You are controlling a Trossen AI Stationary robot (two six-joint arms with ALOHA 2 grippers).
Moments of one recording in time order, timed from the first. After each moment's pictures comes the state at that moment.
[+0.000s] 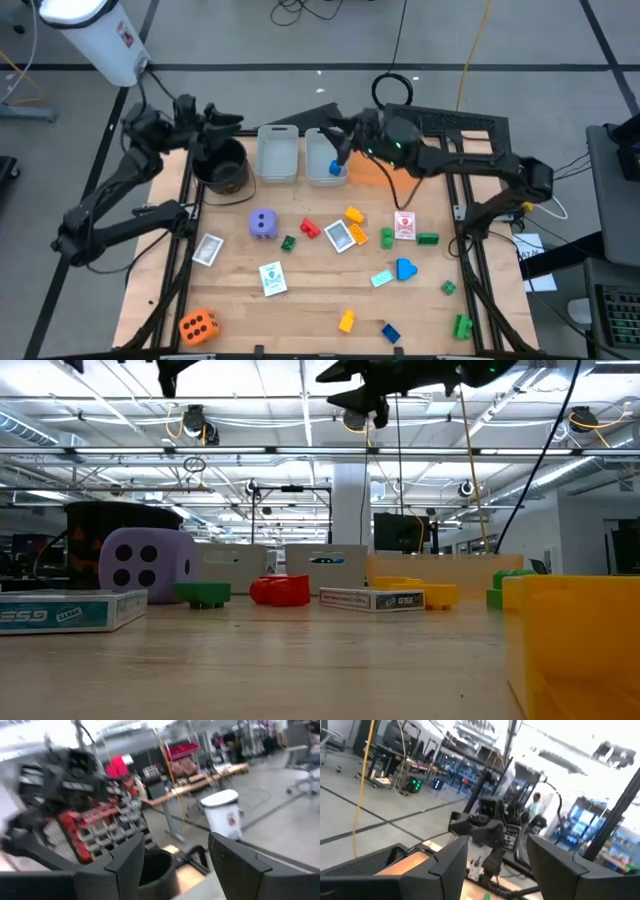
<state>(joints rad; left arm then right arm) 0.87 0.73 0.81 0.17 0.71 -0.60 -0.29 1.46 1.06 0.55 0.15 0.32</state>
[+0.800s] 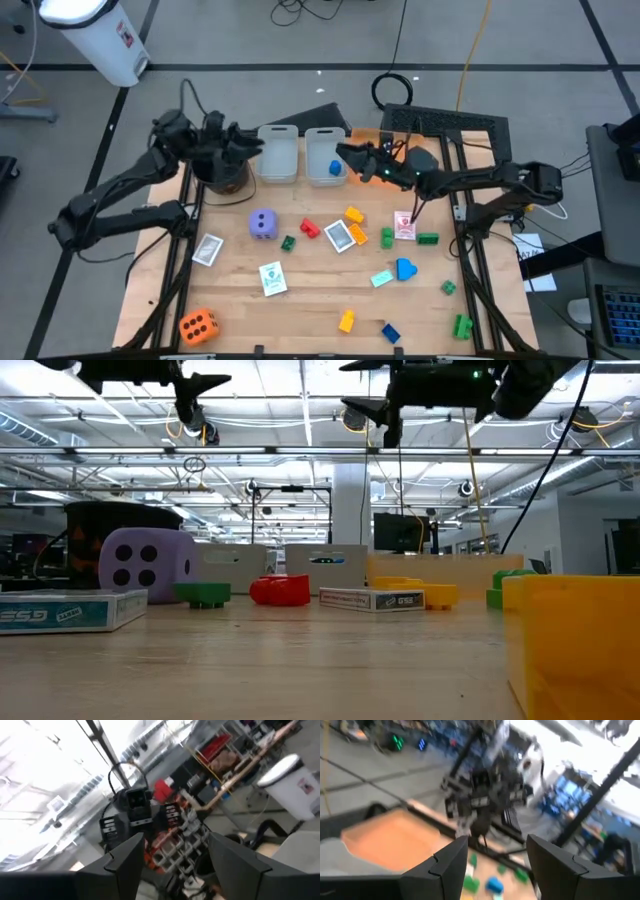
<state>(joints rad) 0.69 0.83 0.76 0.09 0.72 -0.49 -0.21 1.38 0.77 0.86 0.10 0.76</state>
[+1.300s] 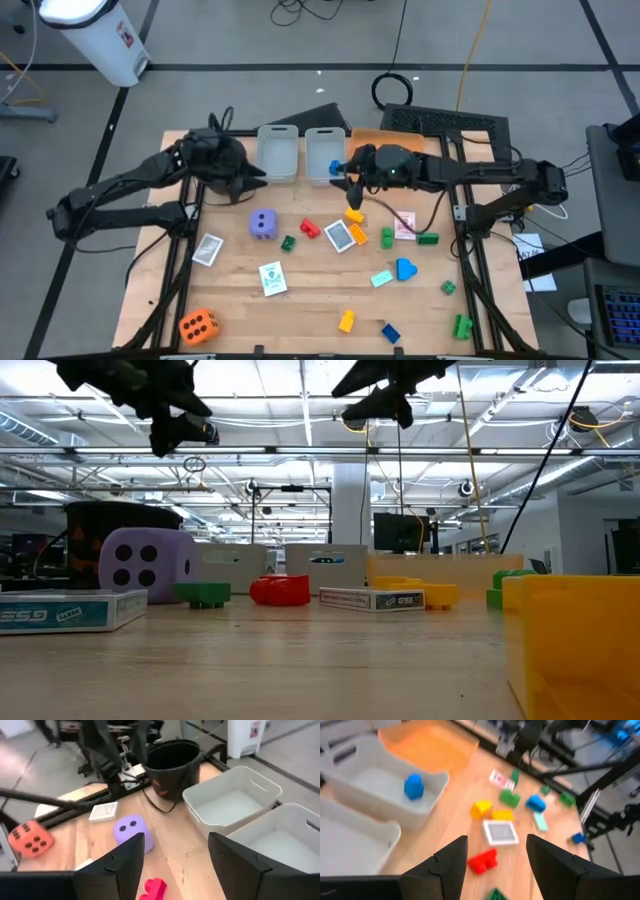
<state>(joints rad) 0.49 0.83 0.76 -0.43 0.43 -0.25 -0.11 1.36 1.14 -0.16 0.11 0.30</state>
